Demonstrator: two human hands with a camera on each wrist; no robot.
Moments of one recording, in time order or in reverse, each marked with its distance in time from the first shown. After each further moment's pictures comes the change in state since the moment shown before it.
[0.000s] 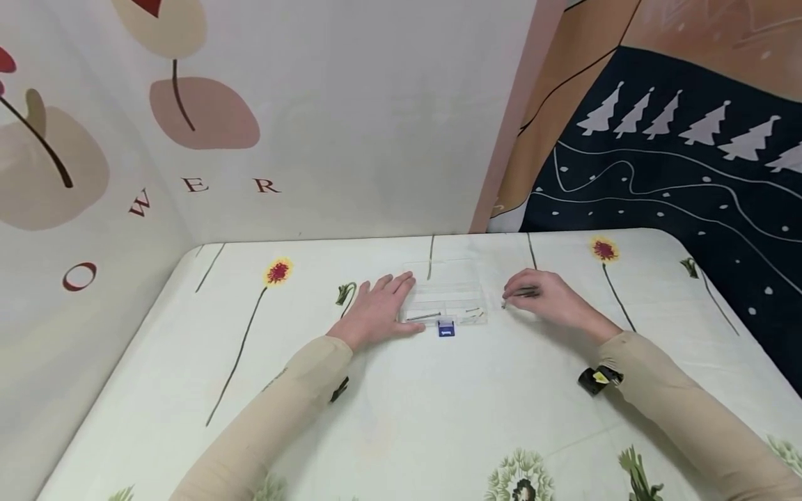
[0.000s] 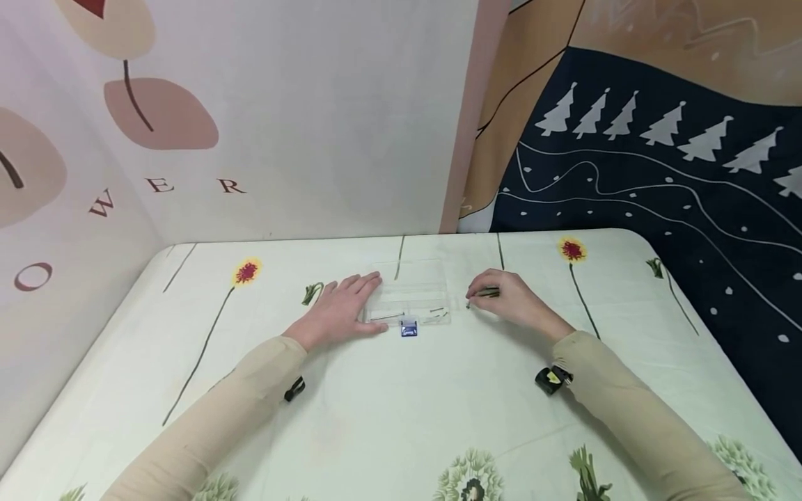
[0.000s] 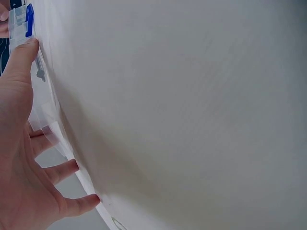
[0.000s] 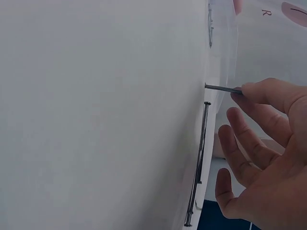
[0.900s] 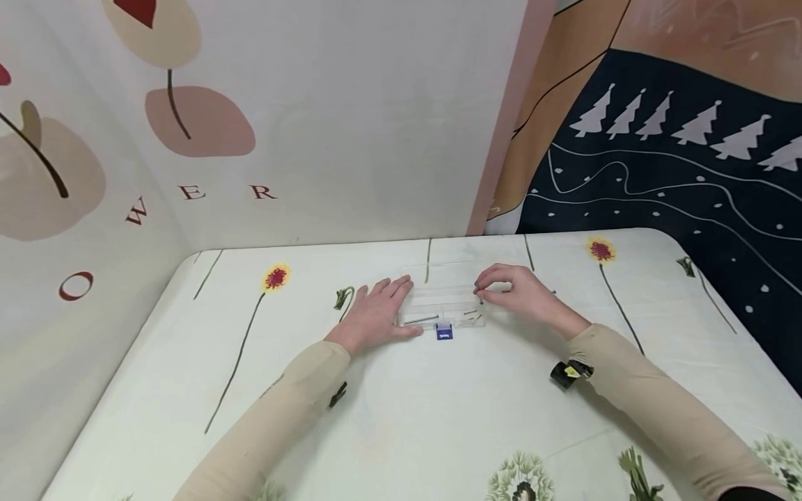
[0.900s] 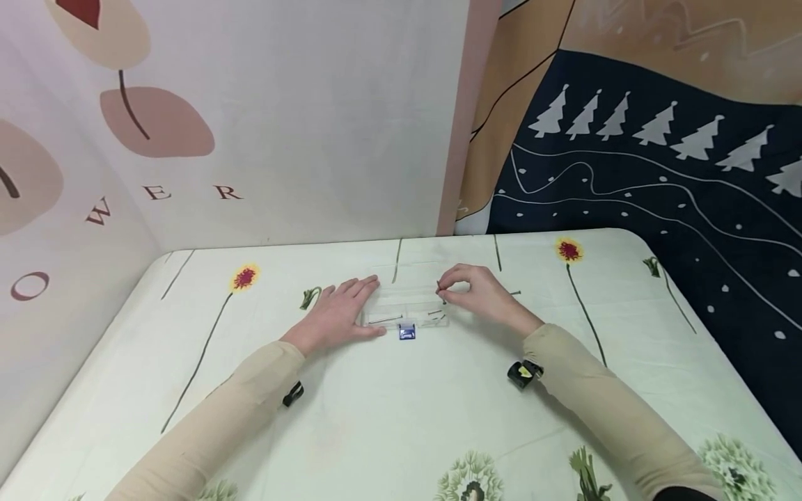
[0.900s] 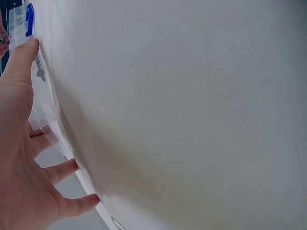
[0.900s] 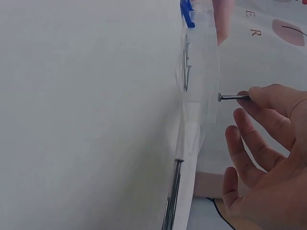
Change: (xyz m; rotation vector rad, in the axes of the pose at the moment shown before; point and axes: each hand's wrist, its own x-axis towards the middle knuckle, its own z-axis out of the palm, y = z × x) left_hand 0.000 0.001 -0.001 0.010 0.001 0.003; right_hand 0.025 -0.030 0.019 0.059 0.020 -0.001
